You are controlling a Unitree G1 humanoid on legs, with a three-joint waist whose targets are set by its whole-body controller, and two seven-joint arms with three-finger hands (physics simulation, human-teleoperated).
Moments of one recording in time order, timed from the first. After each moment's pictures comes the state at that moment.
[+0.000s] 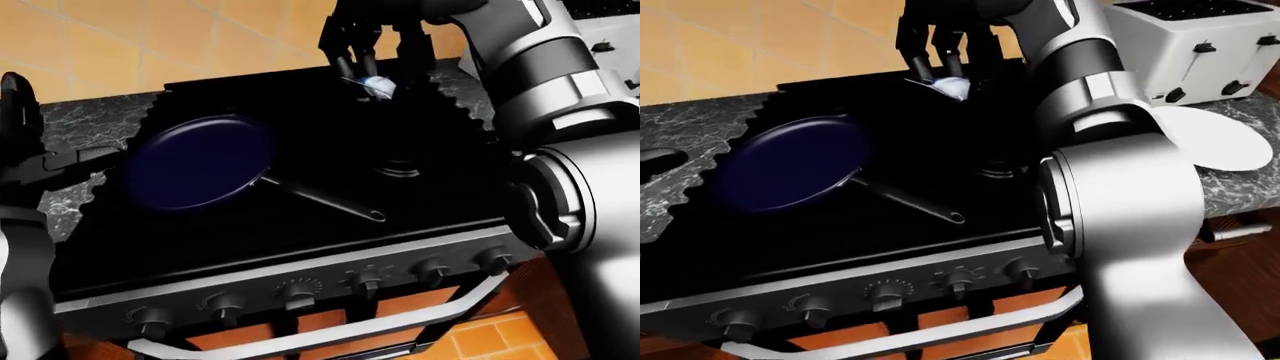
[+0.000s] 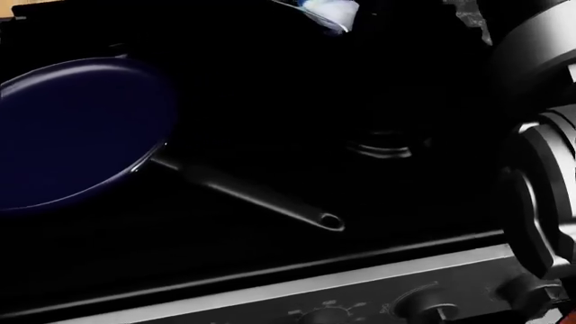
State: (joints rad) left arm -0.34 0.56 0.57 -0.29 -0.58 0.35 0.08; right arm -1.77 -0.34 -0.01 1.33 -0.80 -0.48 0.90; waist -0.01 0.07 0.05
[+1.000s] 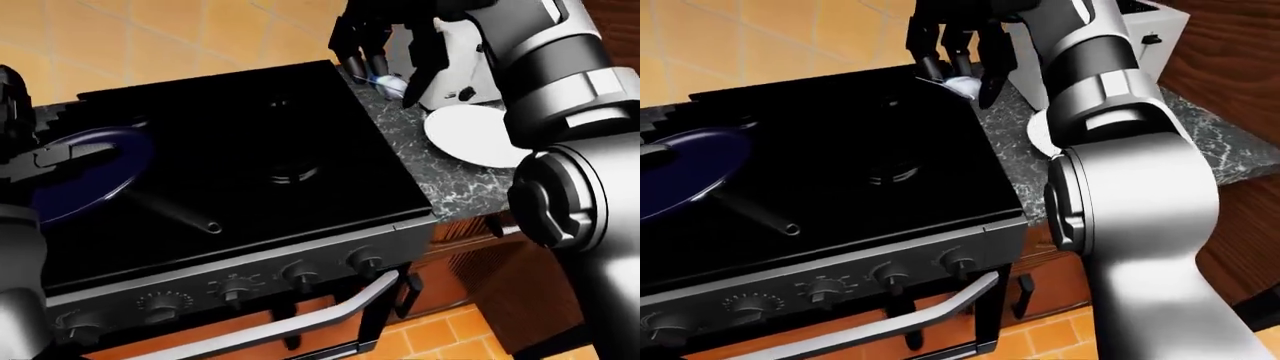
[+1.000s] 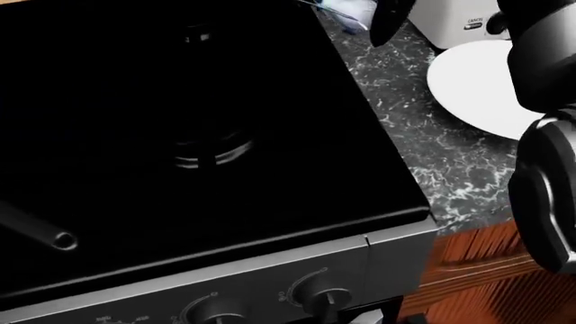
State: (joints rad) left arm -0.35 0.58 0.58 -0.31 -0.60 0.38 0.09; right arm -1.76 -0.37 -0.02 1.32 -0.80 -0.49 0.94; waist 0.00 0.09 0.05
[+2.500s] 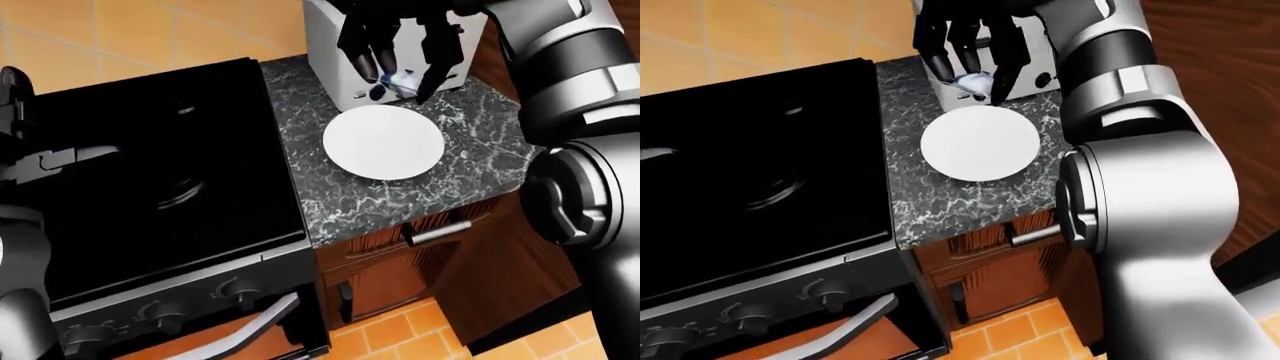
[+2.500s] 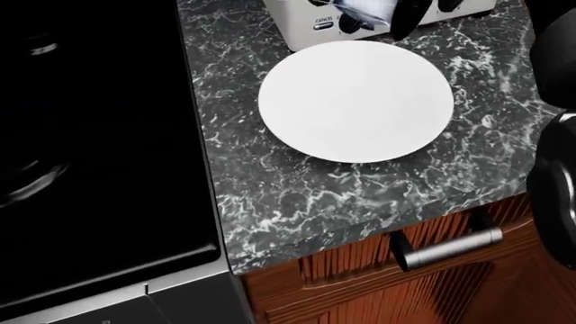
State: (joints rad) left arm -0.34 0.57 0.58 -0.32 -0.59 0.38 0.07; right arm -1.77 -0.41 -0.01 1.32 -0.79 -0.57 0.97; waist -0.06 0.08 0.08
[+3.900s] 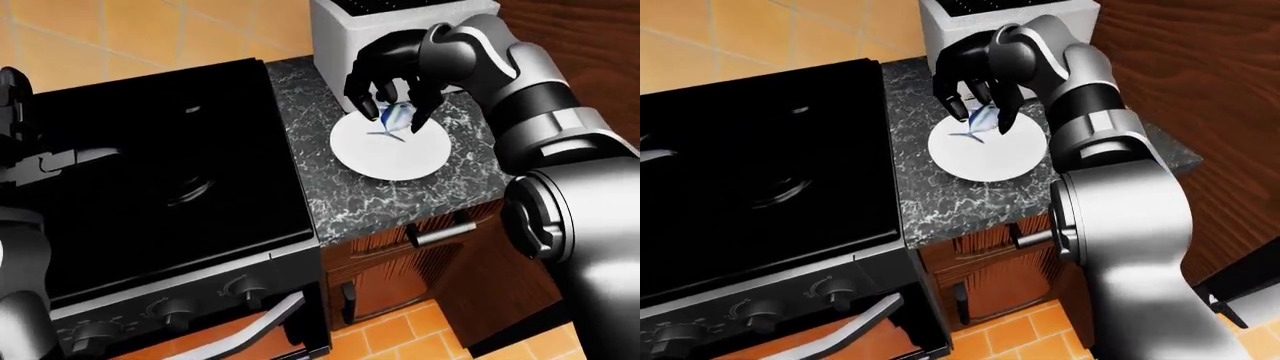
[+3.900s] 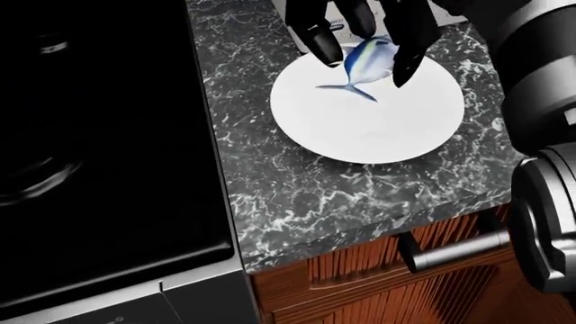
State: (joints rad) left arm -0.33 0.57 0.58 -0.32 -0.59 0.37 0.07; right arm -1.63 -0.38 0.04 1.34 -1.17 -0.72 0.60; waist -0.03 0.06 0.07
